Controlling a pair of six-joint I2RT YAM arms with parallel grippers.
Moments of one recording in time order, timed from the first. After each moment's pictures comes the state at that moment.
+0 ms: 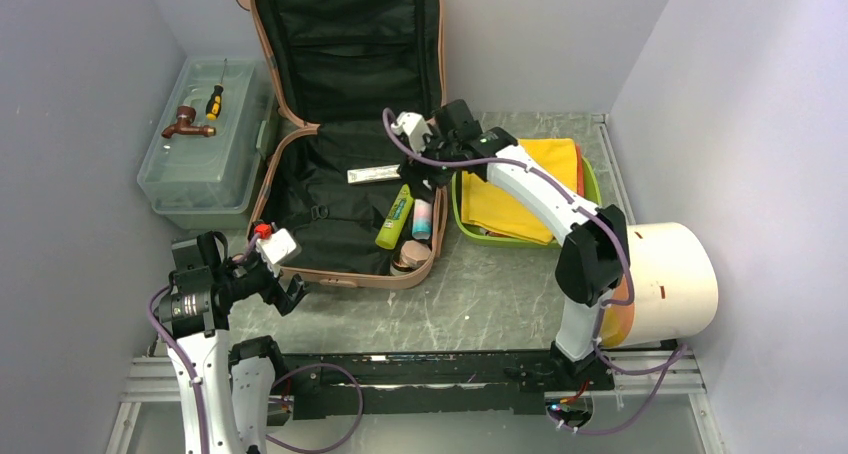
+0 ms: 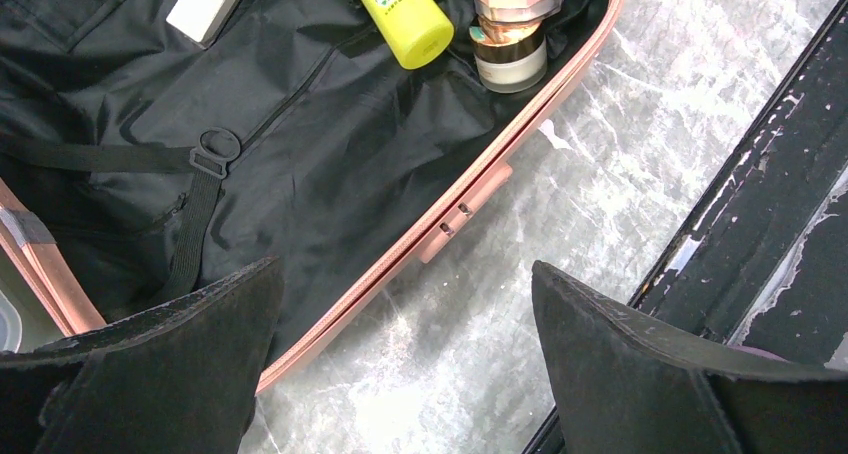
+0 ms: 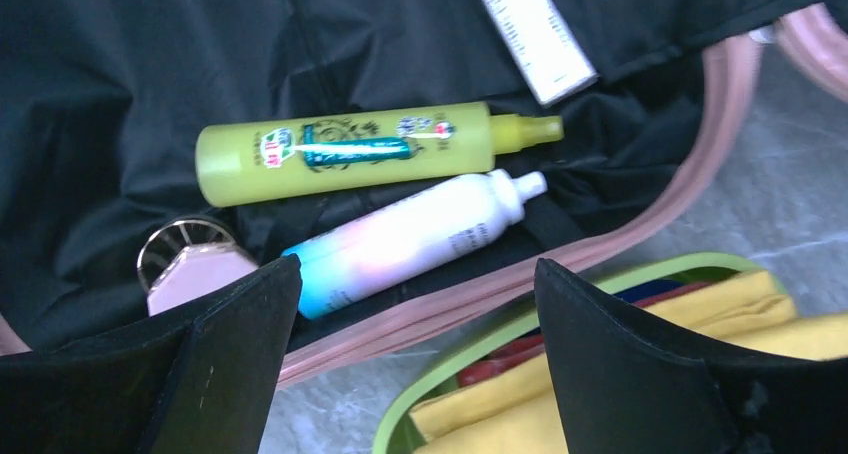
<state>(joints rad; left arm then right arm) 0.28 0.57 0.84 -1.11 0.92 0.88 0.57 1.83 1.71 -0.68 -0.32 -0.39</state>
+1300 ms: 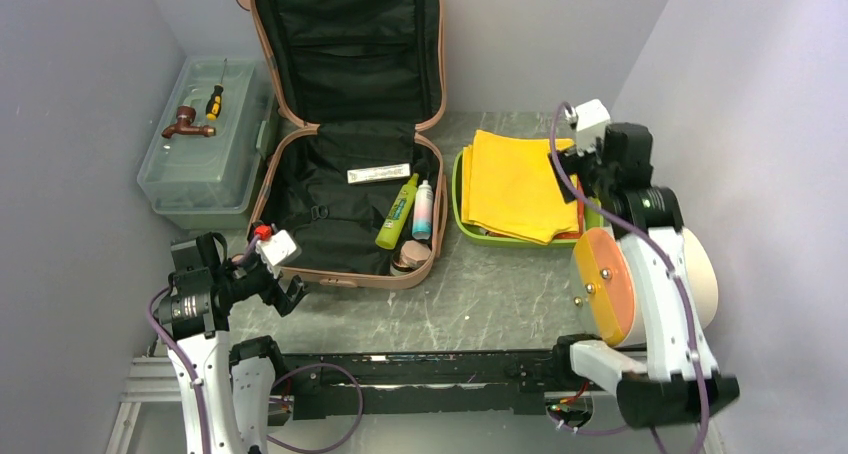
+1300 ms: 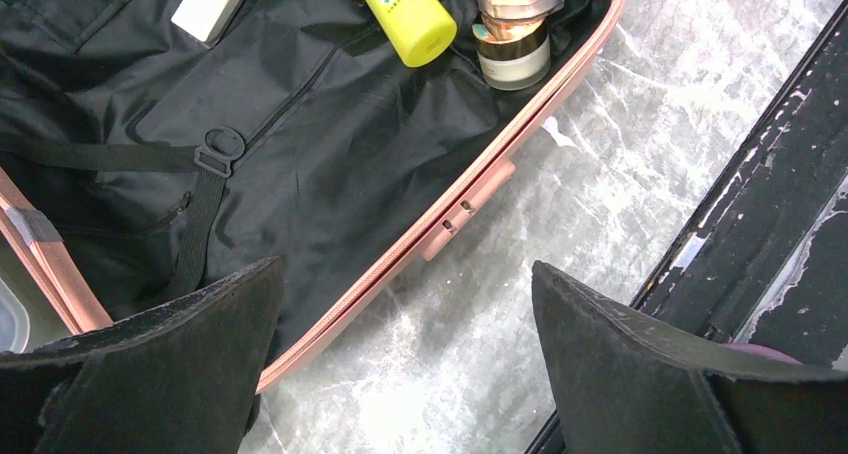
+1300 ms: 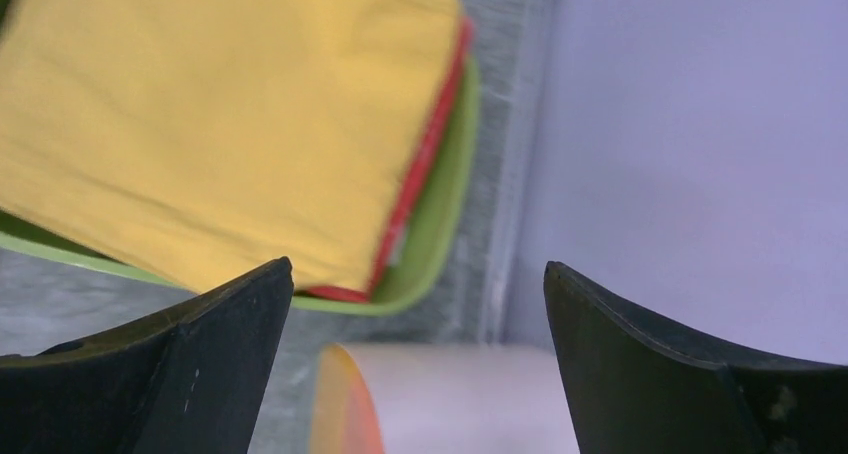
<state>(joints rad) 0.29 0.56 0.84 -1.12 0.92 0.89 0.07 1.14 1.35 -0.79 0.09 -0.39</state>
